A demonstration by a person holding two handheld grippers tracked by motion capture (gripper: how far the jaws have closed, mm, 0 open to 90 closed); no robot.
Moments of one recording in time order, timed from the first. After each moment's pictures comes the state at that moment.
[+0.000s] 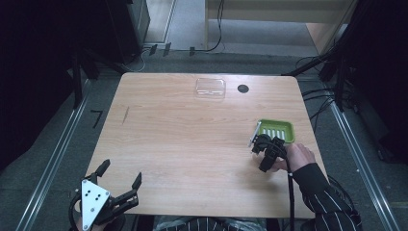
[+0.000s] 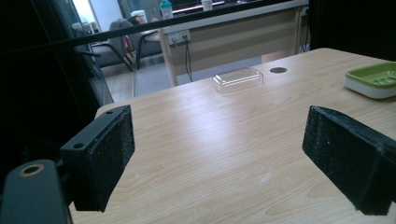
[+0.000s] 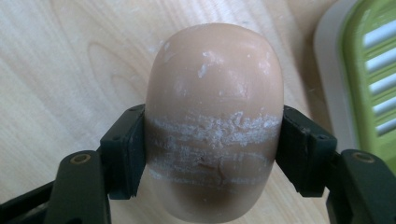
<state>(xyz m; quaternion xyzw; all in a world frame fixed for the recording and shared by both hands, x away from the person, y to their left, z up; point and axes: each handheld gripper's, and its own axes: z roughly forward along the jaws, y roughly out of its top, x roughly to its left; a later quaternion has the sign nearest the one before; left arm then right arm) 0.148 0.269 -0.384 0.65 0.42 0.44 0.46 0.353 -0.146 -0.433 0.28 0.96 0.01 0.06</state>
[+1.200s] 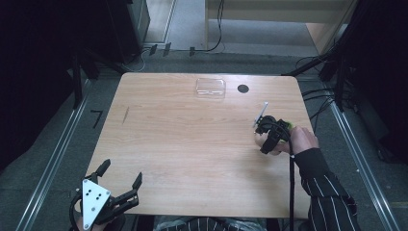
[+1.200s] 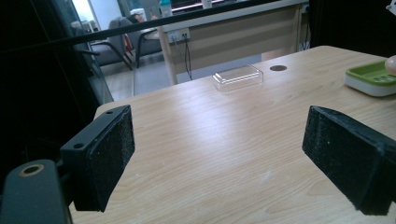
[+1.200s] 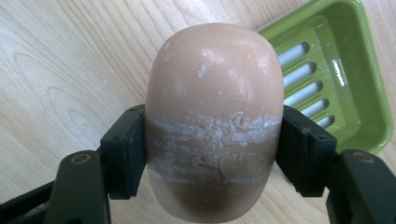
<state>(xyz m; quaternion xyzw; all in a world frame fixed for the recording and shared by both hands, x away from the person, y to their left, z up) 0.149 0.269 -0.384 0.66 0.42 0.44 0.46 0.391 -0.157 -0.404 0.31 0.95 0.03 0.07</state>
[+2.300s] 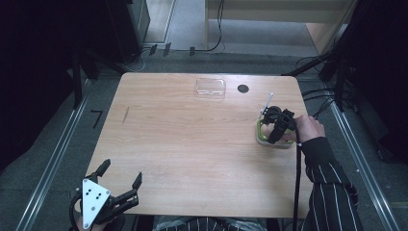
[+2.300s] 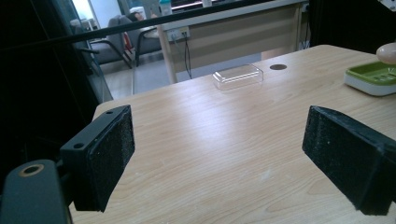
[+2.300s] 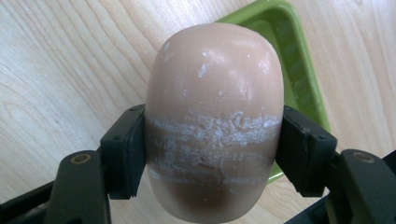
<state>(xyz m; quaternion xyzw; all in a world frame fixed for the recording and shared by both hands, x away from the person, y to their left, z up) 0.150 0.269 -0.384 0.66 0.42 0.43 0.45 0.422 -0.177 -0.399 0.29 0.95 0.03 0.09</state>
